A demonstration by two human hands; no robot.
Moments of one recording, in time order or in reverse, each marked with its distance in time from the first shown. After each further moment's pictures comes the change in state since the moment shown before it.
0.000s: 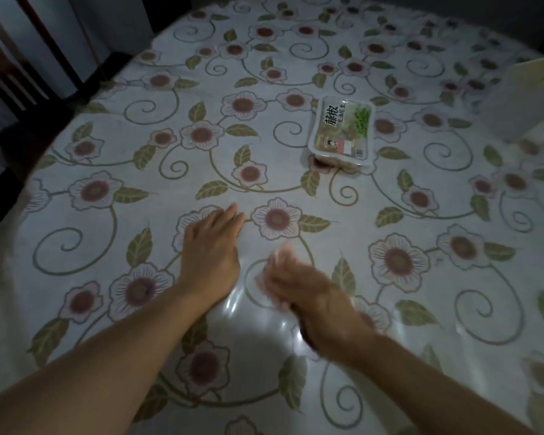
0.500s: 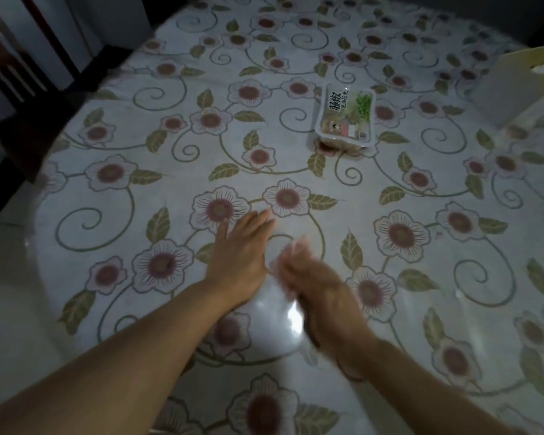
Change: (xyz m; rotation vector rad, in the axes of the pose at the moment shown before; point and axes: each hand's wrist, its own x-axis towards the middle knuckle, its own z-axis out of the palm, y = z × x) left_hand -0.037 0.010 0.001 -0.035 -0.121 0.180; right_hand -0.023 -0.041 0.018 -0.065 0.077 0.181
